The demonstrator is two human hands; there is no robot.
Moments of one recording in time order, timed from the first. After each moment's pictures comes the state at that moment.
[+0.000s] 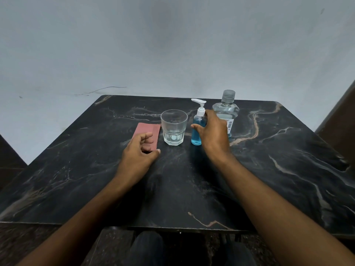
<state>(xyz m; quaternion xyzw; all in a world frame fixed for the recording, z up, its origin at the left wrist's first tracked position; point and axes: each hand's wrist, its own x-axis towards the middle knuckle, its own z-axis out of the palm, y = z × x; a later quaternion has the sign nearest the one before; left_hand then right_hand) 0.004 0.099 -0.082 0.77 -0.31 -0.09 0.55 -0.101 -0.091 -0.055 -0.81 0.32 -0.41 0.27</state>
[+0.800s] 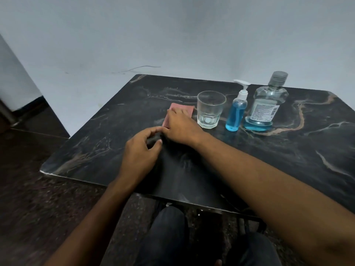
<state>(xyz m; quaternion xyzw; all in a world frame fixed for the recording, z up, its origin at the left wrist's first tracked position) 0.005 0.177 -0.094 0.81 -0.30 0.03 0.50 0.002 0.010 -0.072 -0.98 0.14 -0.08 0.13</state>
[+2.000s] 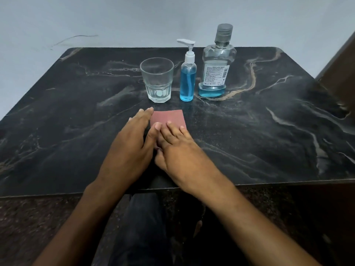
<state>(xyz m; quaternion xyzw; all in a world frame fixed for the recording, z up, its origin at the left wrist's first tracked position) -0.059 0.125 -0.092 0.81 -0.45 -0.04 0.37 -0.165 0.035 -0.103 -0.97 0.18 -0.07 0.12</state>
